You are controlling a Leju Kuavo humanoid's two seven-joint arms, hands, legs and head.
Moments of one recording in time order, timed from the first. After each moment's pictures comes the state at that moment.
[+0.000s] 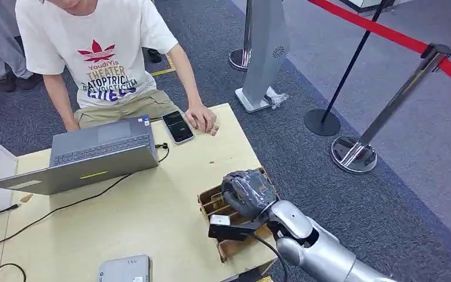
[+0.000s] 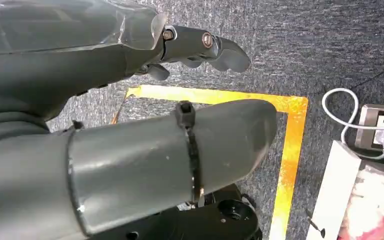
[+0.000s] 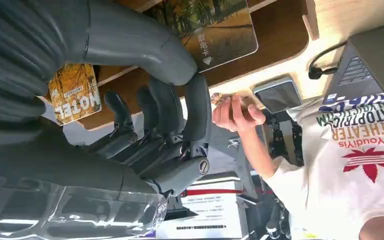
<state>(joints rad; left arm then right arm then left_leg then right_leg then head) 0.02 -0.07 0.35 -0.17 -0.15 0.11 -0.14 -0.05 -0.37 0.47 -1.55 0.92 -0.19 0.00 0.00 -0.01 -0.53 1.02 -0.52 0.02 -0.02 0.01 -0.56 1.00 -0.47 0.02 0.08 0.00</state>
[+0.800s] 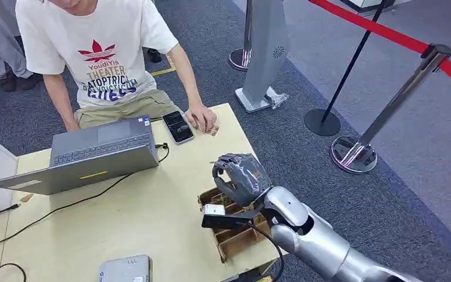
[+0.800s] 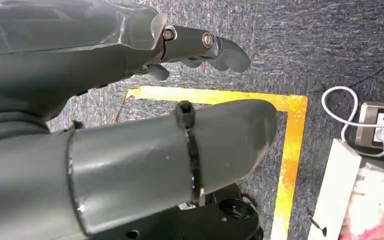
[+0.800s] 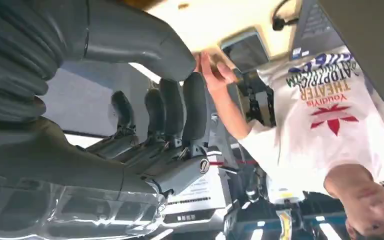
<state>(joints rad) 0.01 -0.07 0.35 -0.17 -0.17 0.11 -0.14 -0.15 -0.36 0.47 -1.59 0.90 -0.20 -0.05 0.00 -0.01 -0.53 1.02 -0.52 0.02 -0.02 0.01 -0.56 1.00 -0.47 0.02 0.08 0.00</state>
